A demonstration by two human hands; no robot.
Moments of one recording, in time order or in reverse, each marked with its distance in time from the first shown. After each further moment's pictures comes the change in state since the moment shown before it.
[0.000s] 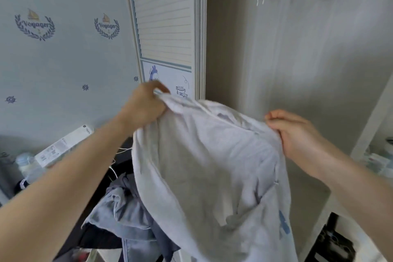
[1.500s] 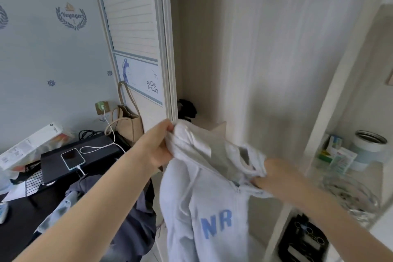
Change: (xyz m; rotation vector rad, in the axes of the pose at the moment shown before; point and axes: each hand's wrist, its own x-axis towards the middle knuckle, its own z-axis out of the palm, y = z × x) left_hand -0.021 0.042 0.164 -1.044 -0.250 -0.812; right_hand 0.021 0.082 -0.119 -1.286 -0.257 0.130
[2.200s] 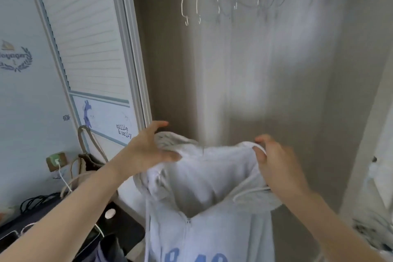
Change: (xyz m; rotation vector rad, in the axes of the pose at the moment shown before) left_hand 0.127 0.102 -0.011 1.137 -0.064 0.590; right_hand 0.117 -0.029 -0.044 0.176 0.720 0.148
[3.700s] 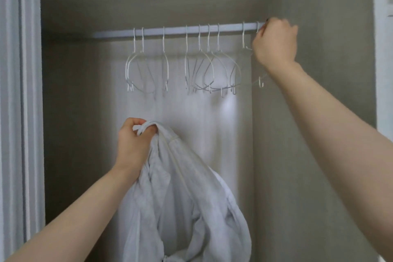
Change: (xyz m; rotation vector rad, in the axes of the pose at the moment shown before) left_hand 0.259 0.120 -0.003 -0.868 0.334 0.465; right_hand 0.286 -0.130 -0.235 -0.437 1.045 0.063
